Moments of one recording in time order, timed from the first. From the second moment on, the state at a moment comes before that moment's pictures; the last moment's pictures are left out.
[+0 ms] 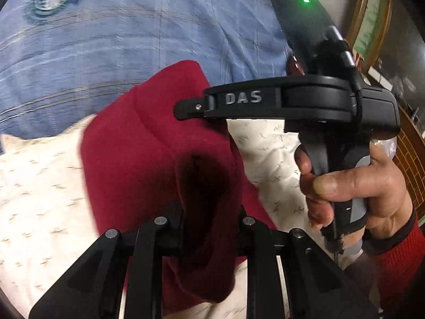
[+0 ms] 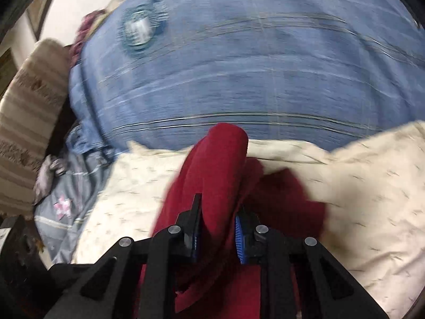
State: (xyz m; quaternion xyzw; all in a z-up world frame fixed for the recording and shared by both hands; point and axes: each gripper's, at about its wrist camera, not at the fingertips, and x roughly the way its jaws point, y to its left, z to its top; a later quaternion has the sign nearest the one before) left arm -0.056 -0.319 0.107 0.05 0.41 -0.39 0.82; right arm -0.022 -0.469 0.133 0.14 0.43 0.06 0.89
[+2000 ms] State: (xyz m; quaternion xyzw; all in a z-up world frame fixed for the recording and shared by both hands) left arm 0.020 -0.265 0.026 -0.04 0.47 -0.34 0.81; right arm -0.066 -0.504 0.046 0.26 0.39 0.06 0.88
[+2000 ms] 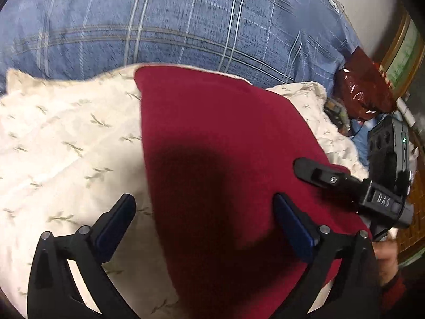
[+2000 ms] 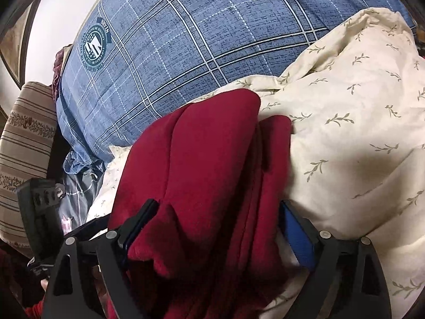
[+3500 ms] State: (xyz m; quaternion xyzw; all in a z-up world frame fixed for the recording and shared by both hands) left arm -0.062 -0.164 0.056 0.03 0.39 -0.26 0.88; right arm -0.135 -0.359 0.085 0.04 0.43 0.01 0.90
